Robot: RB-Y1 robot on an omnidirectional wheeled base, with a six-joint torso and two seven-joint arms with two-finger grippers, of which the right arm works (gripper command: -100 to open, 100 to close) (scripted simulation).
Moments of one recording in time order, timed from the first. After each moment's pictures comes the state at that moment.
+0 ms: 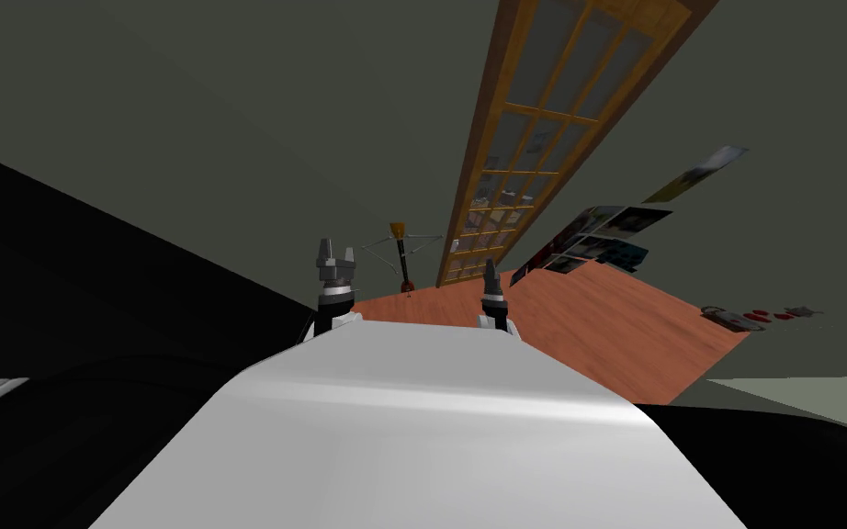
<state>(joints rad) 0.29 -0.10 -0.10 -1.70 0.10 -0.74 0.41</state>
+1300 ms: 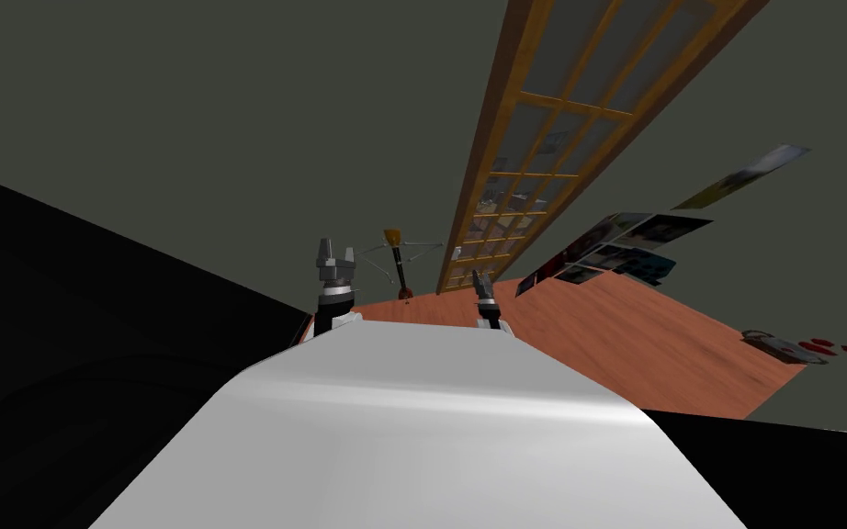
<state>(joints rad) 0.17 -0.14 -0.14 -1.34 0.23 -0.82 0.64</state>
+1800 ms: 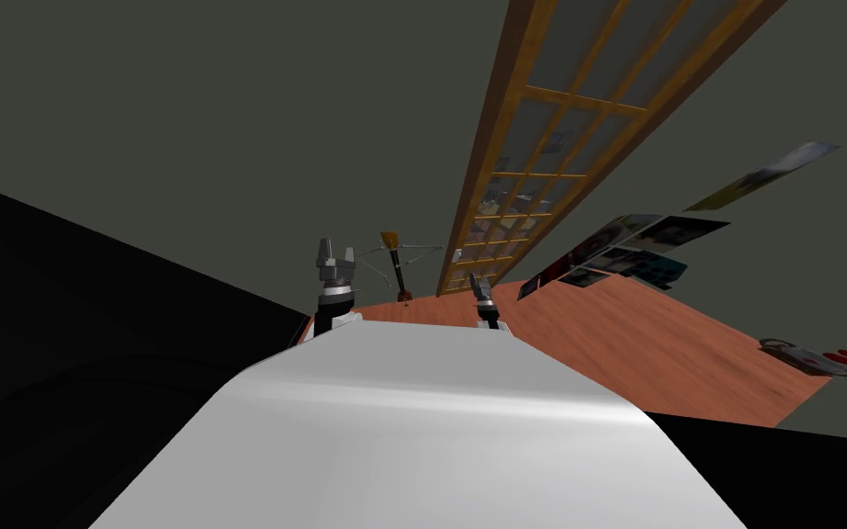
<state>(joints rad) 0.13 -0.15 -0.16 -1.20 0.27 -0.85 0.72</state>
